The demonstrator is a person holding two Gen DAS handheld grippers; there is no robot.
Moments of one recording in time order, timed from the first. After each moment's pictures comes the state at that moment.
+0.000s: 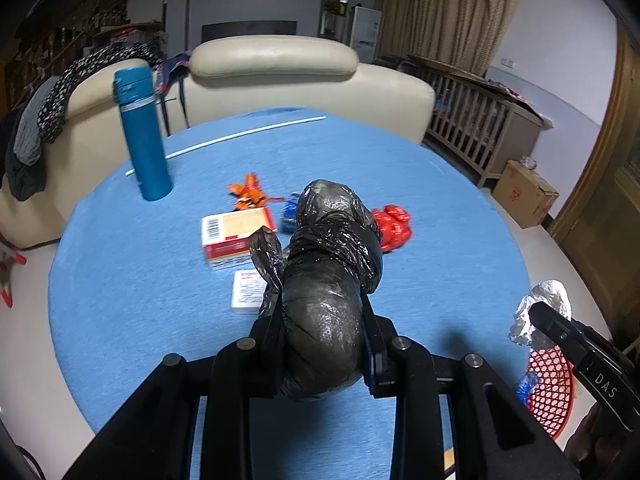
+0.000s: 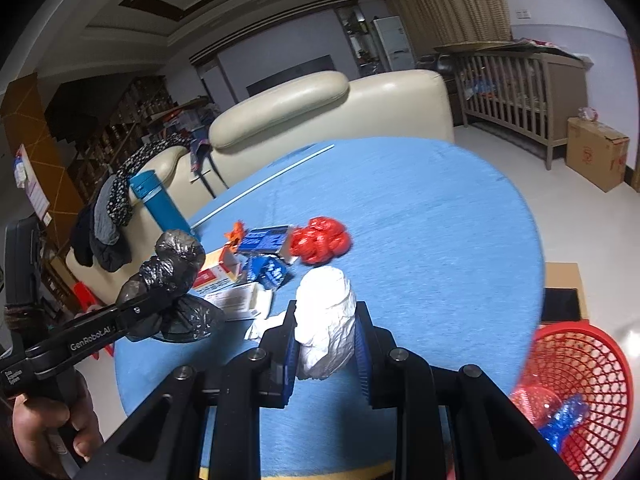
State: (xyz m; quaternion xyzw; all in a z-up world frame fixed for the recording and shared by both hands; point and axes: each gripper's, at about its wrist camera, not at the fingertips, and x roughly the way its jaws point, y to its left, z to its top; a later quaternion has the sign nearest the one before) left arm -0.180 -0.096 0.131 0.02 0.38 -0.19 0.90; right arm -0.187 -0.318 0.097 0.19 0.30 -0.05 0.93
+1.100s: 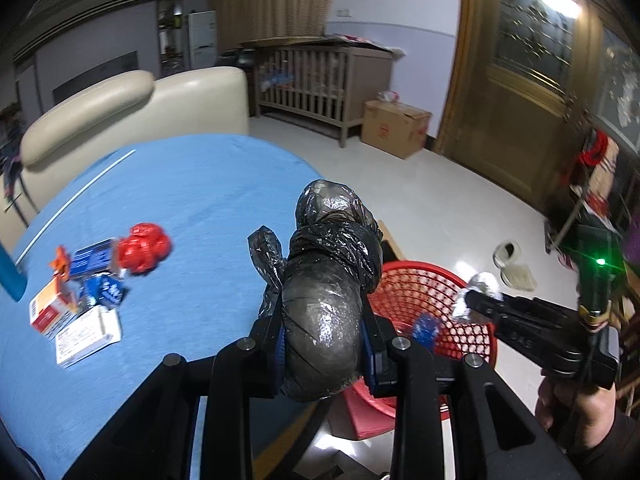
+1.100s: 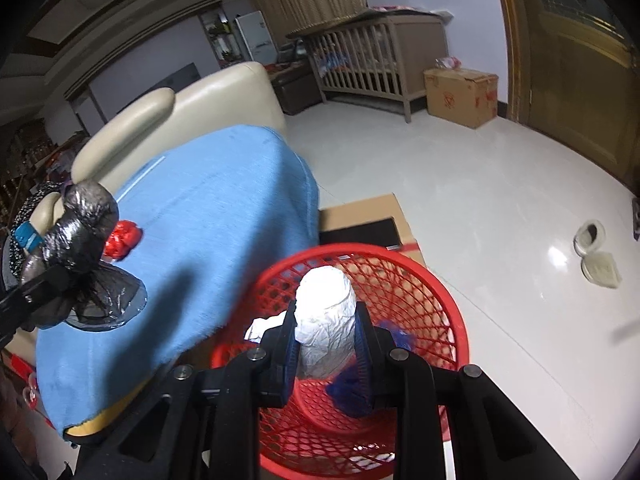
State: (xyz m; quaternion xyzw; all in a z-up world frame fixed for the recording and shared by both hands) left arm -0.283 -0.280 0.131 0.15 0.35 -0.42 0.82; right arm -0.336 -0.471 0.037 0.25 0.34 -0.26 0.87
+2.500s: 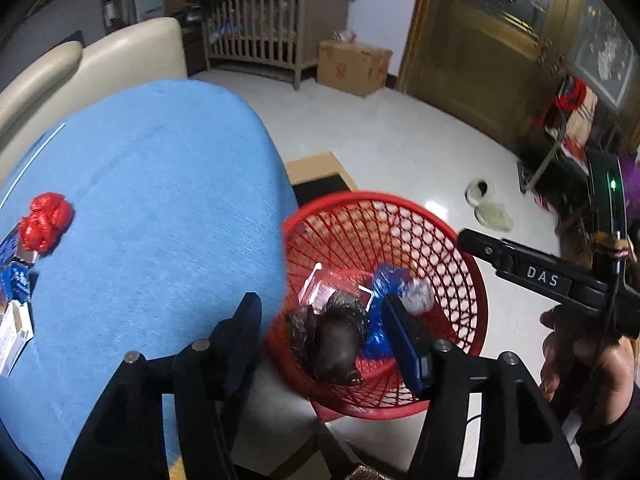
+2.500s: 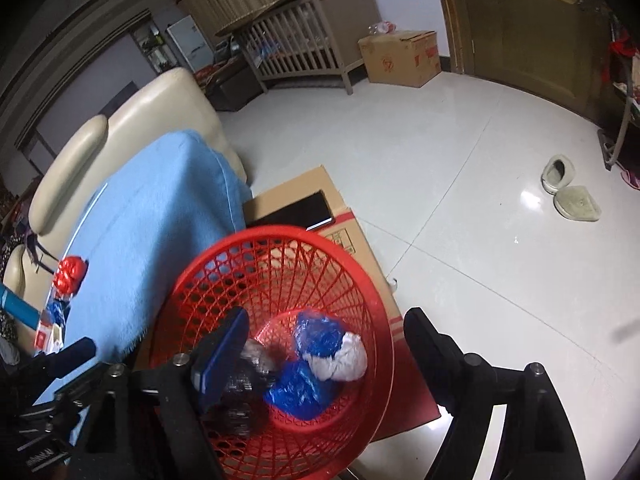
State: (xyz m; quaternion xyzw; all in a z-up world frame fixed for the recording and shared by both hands) left arm -0.293 -0.339 0.071 0.20 0.42 -0.46 0.75; right arm -0.373 -0.521 0.002 0.33 0.34 -0.33 0.81
